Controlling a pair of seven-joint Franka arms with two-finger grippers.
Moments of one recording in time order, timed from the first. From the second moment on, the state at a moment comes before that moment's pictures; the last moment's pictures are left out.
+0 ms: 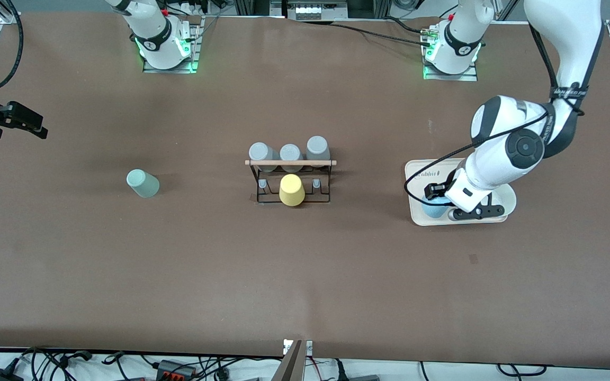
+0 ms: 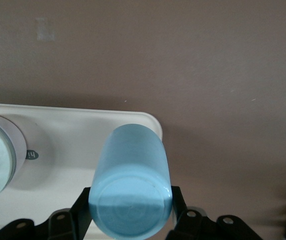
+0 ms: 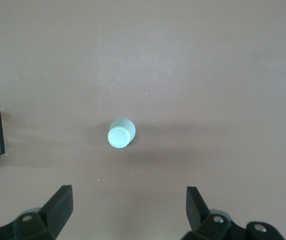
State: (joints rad) left arm -0.03 0.32 -0.22 -1.88 -0.02 2.16 -0.39; right arm -0.03 -0.01 -0.05 -1.68 -0.01 1.66 -0.08
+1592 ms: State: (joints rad) left arm -0.51 0.61 -0.23 -1.37 -0.02 1.98 -1.14; right arm -0.02 0.04 -0.04 -1.68 -0.01 1.68 -0.08
